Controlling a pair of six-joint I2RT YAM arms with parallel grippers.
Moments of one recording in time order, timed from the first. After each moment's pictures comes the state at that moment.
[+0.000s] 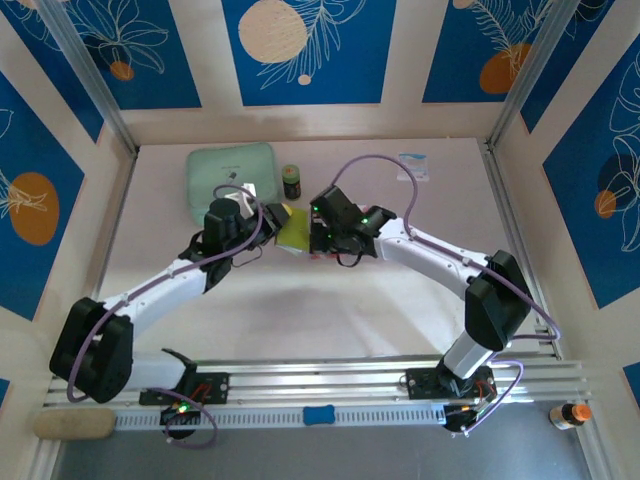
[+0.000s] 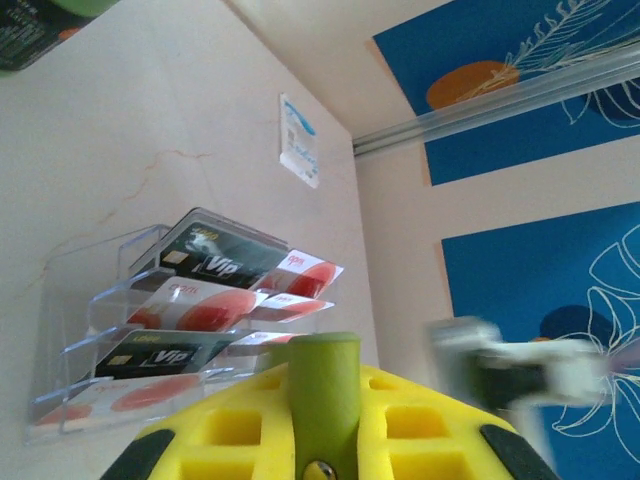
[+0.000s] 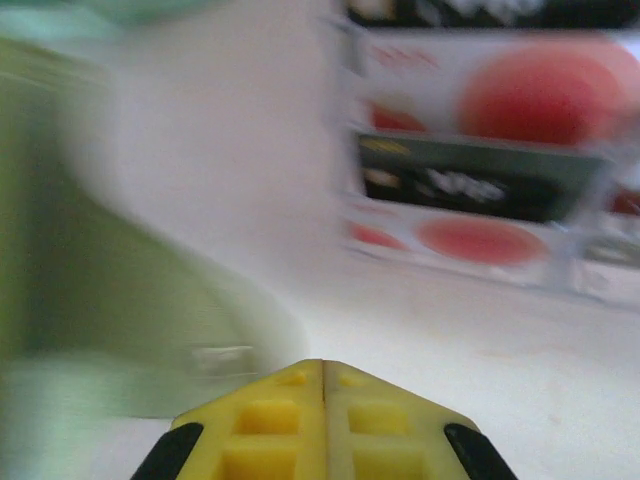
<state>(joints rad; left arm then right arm) -0.49 1.30 0.74 0.31 0.30 -1.10 0.77 1.62 1.25 -0.67 0.04 0.69</state>
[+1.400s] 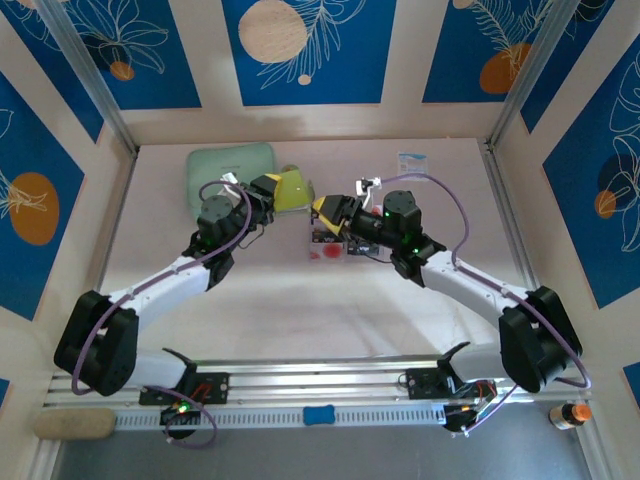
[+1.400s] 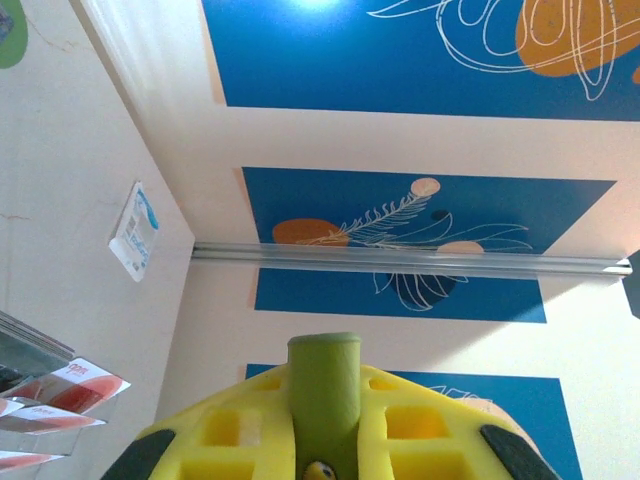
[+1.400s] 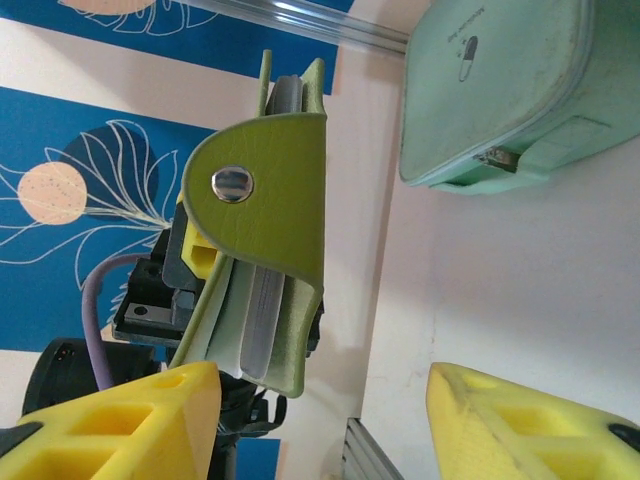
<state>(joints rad) -0.49 1.35 0.75 0.63 0.10 -1.62 0.57 1.33 0.79 0.41 -0.50 1.25</state>
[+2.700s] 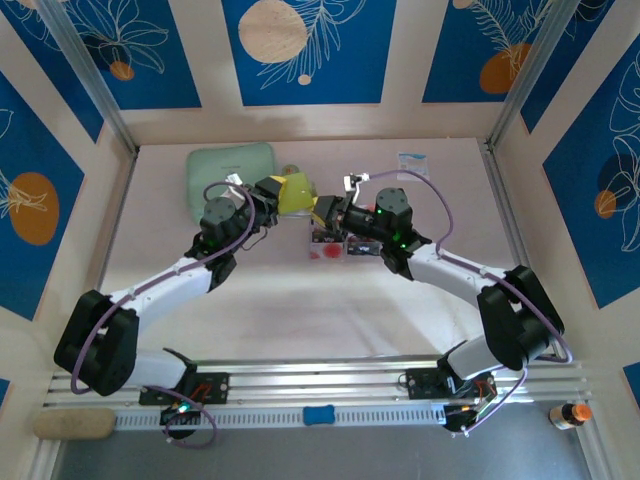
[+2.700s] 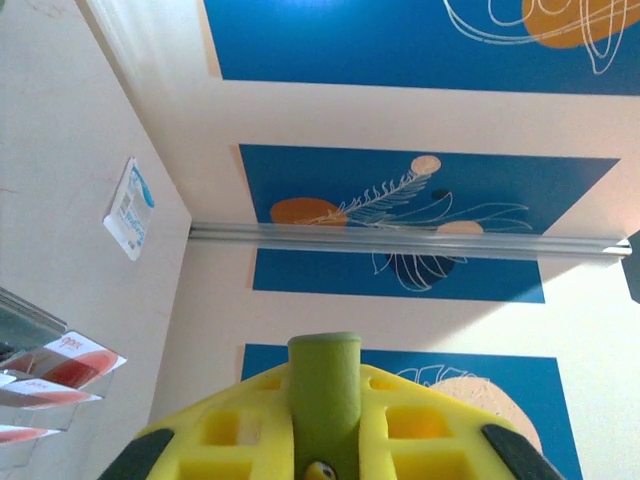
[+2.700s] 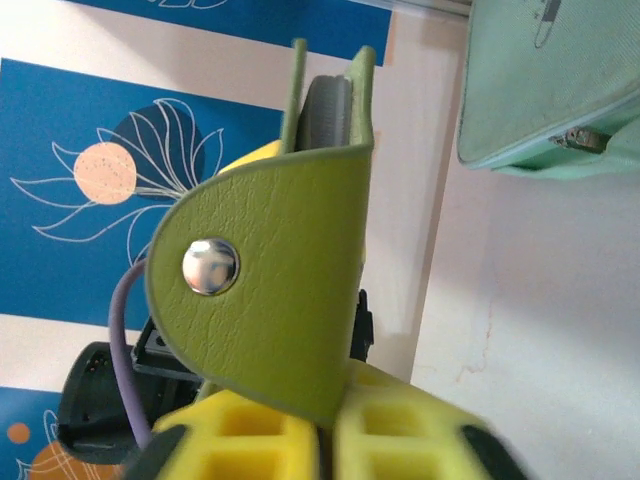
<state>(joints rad) -0.52 1.35 0.74 0.64 0.12 -1.61 0.56 1.46 0.82 0.60 -0.59 1.33</state>
